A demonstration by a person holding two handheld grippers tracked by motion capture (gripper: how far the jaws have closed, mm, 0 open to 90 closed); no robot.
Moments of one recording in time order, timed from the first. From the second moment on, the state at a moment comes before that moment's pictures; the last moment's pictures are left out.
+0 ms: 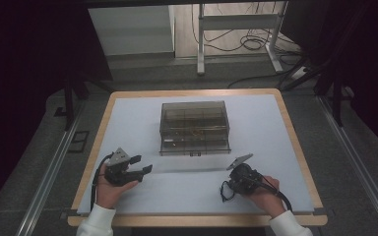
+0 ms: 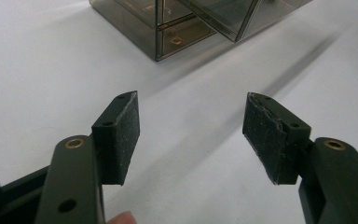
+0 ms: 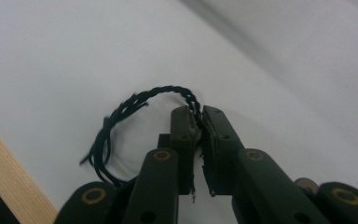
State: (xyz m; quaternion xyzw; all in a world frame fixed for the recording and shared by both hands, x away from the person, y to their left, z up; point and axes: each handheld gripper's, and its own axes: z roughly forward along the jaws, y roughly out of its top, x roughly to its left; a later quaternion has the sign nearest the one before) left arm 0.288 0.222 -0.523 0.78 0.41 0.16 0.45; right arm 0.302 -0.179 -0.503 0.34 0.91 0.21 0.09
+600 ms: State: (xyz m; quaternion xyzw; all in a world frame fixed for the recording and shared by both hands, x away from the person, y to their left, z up) left arm 0.288 0.224 -0.523 0.78 0.42 0.16 0.45; right arm 0.301 -0.183 -0.480 0.33 0.91 0.25 0.10
